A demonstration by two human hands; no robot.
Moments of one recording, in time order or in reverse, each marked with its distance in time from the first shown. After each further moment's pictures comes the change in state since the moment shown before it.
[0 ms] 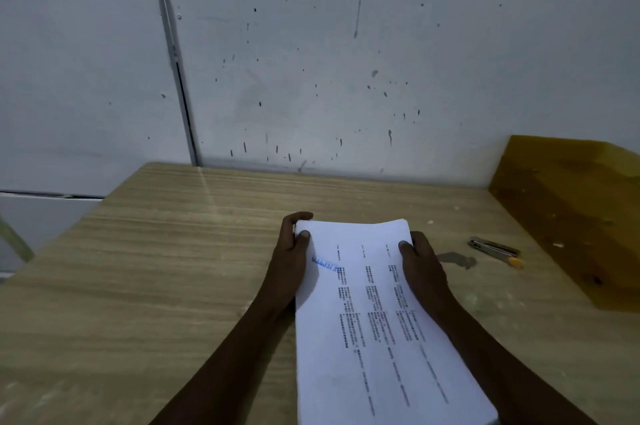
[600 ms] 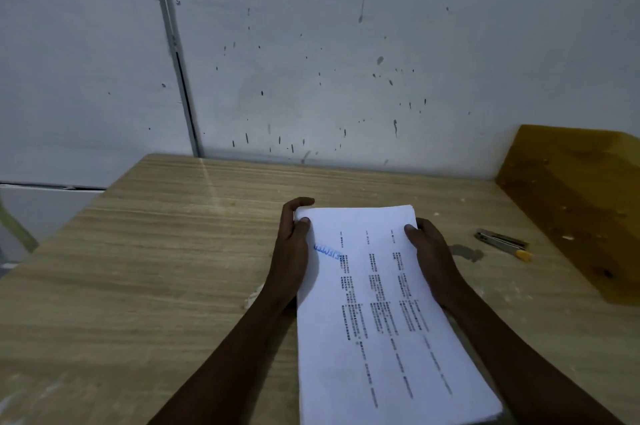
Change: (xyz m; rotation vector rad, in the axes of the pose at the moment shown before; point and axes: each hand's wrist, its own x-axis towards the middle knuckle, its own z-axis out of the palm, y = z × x) left_hand 0.006 0.002 0.004 -0.081 0.084 0.069; right_hand 0.003 -0.005 -0.008 0.509 -0.139 0.018
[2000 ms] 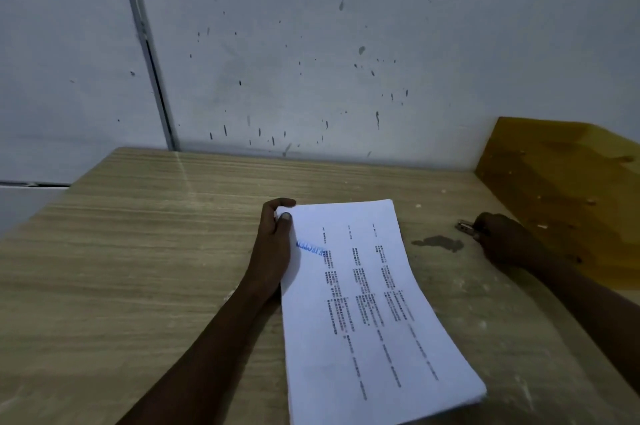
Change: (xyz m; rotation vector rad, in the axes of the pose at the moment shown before) left_hand 0.000 0.002 0.002 0.031 -0.011 -0.142; right_hand 0.082 0.016 -0.172 -1.422 0.013 0.038
